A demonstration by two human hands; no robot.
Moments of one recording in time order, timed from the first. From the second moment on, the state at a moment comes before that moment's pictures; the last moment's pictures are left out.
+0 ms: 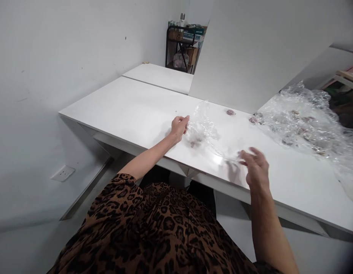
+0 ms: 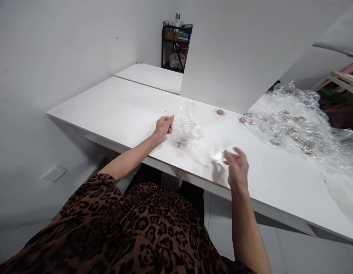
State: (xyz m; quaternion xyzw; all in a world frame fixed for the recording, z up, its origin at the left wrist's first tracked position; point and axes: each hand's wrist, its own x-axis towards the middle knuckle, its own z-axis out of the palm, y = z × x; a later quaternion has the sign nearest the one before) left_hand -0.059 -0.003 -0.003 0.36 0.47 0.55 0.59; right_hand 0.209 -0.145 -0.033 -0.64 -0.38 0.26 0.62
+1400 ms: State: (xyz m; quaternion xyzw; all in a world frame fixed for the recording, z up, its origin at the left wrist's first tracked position) left_hand -0.006 0.000 0.033 0.50 0.44 0.47 0.58; right_hand 0.204 -0.073 0.036 -0.50 -0.52 0.03 0.70
